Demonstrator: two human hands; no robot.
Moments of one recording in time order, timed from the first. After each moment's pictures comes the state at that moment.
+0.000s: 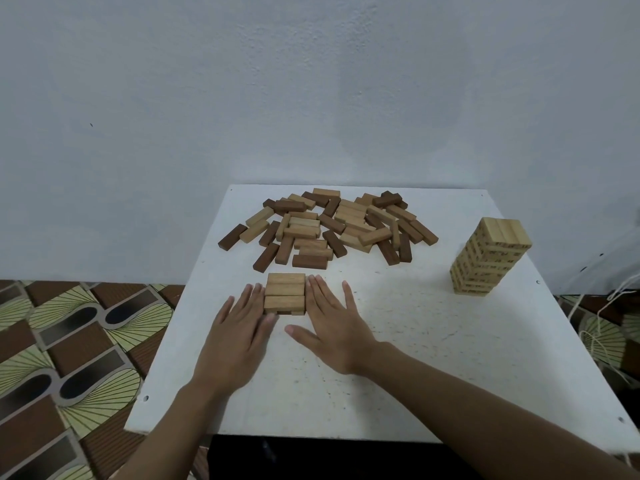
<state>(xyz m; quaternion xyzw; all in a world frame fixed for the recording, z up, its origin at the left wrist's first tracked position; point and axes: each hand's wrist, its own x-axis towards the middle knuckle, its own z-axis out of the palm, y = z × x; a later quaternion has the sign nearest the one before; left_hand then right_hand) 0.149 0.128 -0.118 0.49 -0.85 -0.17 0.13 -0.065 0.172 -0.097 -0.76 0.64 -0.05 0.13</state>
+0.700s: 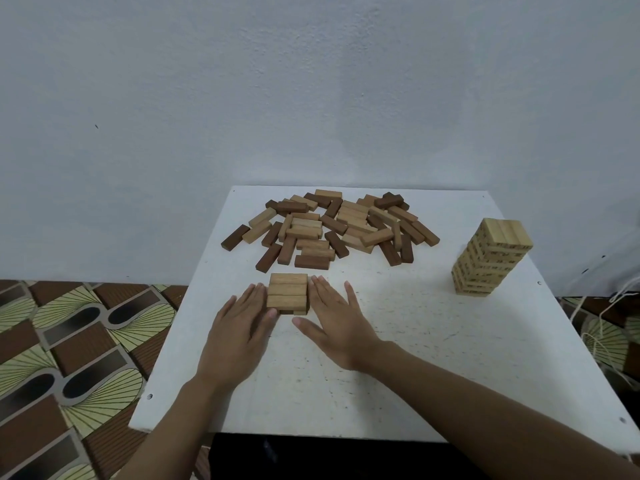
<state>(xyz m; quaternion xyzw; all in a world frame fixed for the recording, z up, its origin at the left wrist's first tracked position) 0.143 0.130 -0.103 0.51 -0.81 -0.21 0.20 -0.067 0.172 -0.093 -0.75 0.64 -0.10 0.15</state>
